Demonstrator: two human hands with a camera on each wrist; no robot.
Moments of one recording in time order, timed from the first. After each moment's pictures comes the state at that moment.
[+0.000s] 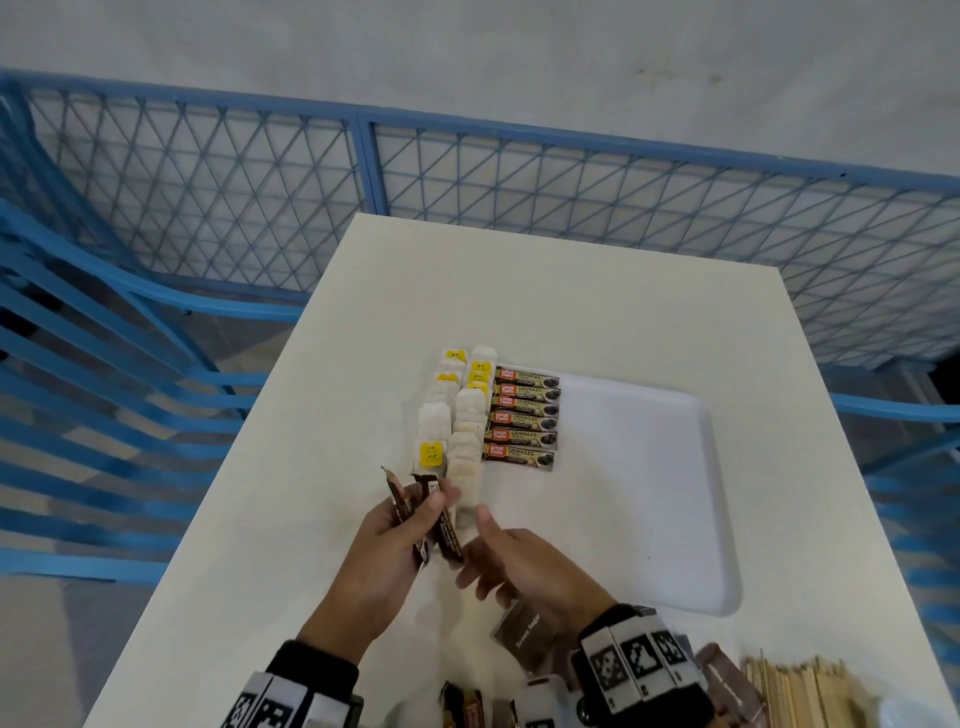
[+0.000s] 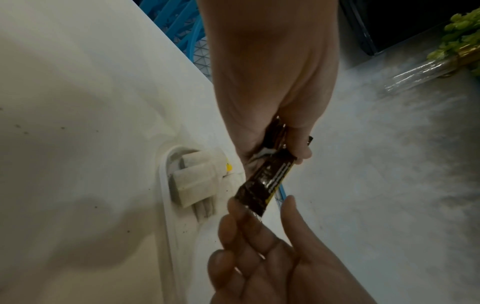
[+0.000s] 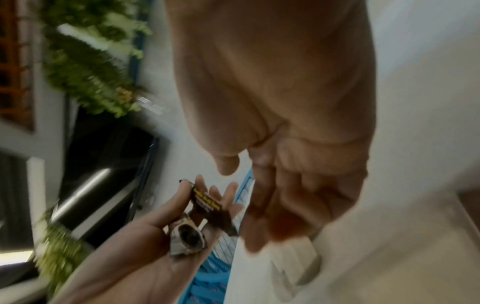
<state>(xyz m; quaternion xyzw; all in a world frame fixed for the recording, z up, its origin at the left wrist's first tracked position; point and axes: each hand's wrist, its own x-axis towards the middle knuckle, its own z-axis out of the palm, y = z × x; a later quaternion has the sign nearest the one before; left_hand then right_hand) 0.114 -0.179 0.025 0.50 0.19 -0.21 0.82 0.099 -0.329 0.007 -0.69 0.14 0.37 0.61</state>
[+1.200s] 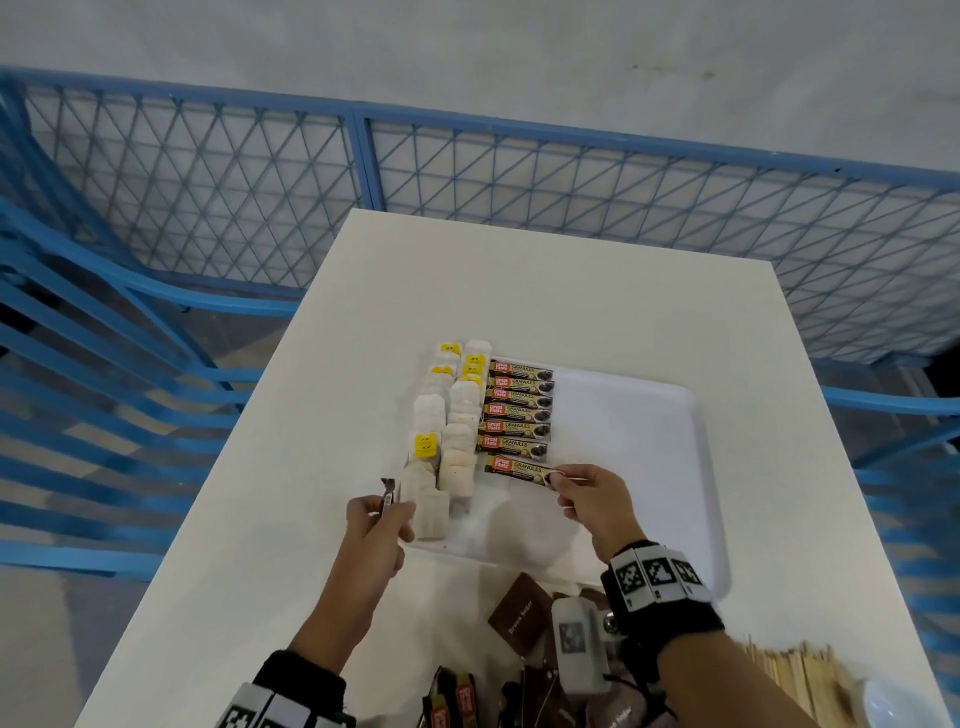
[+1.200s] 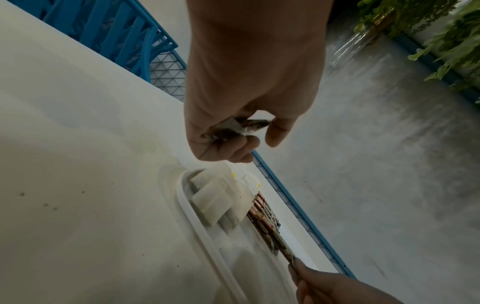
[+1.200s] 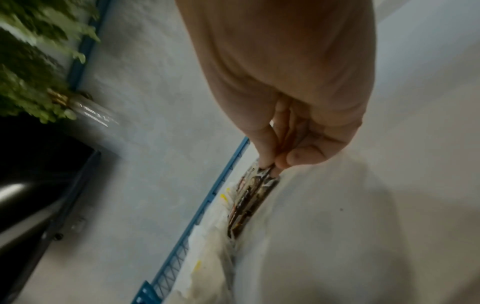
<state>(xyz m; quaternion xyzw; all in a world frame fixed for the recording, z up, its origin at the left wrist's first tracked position) 0.101 -0.170 0.021 0.71 0.25 -0.18 0.63 0.132 -0.399 -0.034 -0.68 0.36 0.09 0.63</state>
